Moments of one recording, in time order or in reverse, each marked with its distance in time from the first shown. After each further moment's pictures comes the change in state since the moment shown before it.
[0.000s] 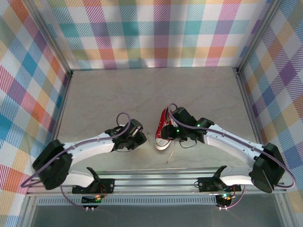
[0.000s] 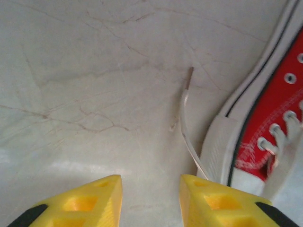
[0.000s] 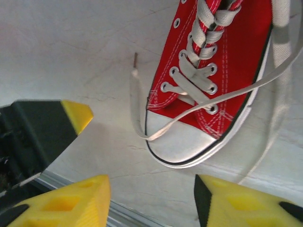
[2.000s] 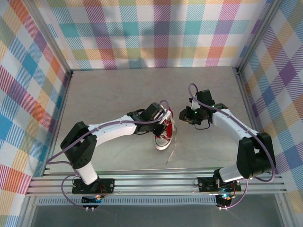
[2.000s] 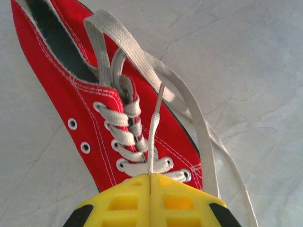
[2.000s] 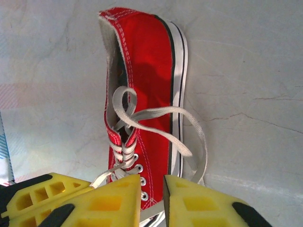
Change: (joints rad) left arm -0.054 0.347 0.504 -0.093 0.075 1.135; right arm -0.512 0.172 0.044 0.090 -0.321 -0.237
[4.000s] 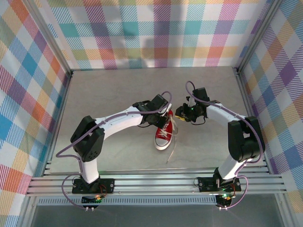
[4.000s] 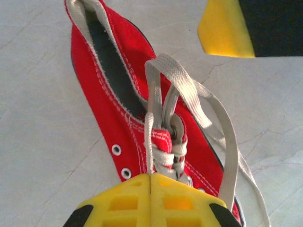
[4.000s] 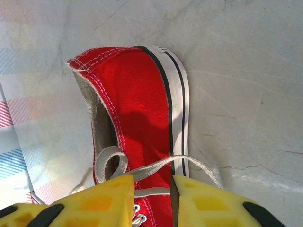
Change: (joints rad) left arm 0.035 0.106 0.210 -0.180 -0.076 -0.046; right arm -0.020 0.211 0.053 0.138 -0.078 0.071
